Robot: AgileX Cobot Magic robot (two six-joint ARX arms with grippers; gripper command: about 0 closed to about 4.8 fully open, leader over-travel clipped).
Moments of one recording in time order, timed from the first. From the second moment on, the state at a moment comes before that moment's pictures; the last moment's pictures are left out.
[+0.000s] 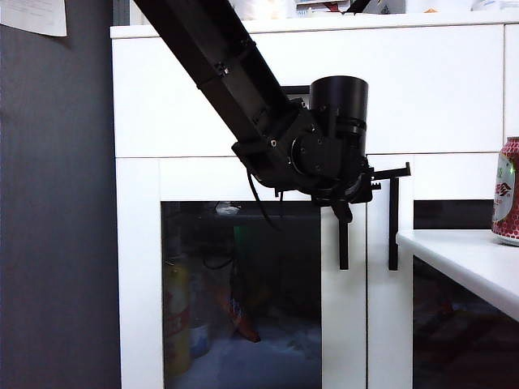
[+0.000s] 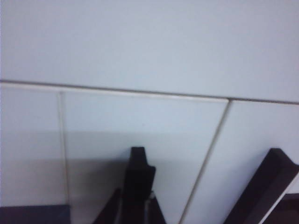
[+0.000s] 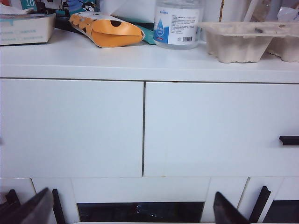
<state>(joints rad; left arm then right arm) -0.85 2.45 1.72 0.67 -0.55 -0.15 -0.12 0.69 0.92 -0.23 -0.02 0.00</state>
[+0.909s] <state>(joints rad) -0.90 2.24 1.29 0.85 -0.52 -0.15 -0.12 0.74 0.92 -0.26 -0.02 0.00</state>
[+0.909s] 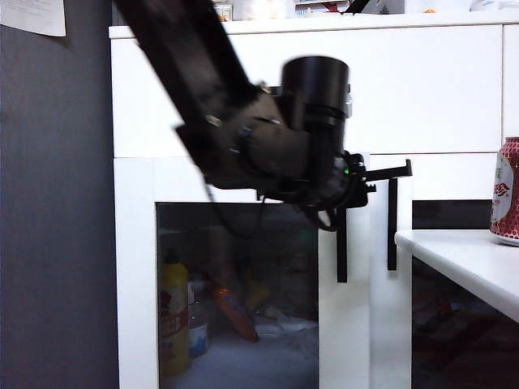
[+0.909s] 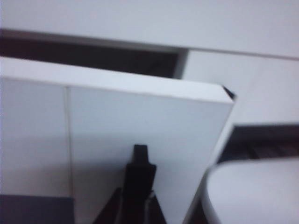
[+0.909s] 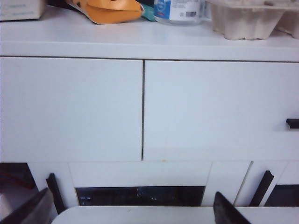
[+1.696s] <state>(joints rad) -0.94 1.88 0.78 0.89 -0.44 -0.16 -0.08 0.78 0.76 -0.35 -0.30 0.06</state>
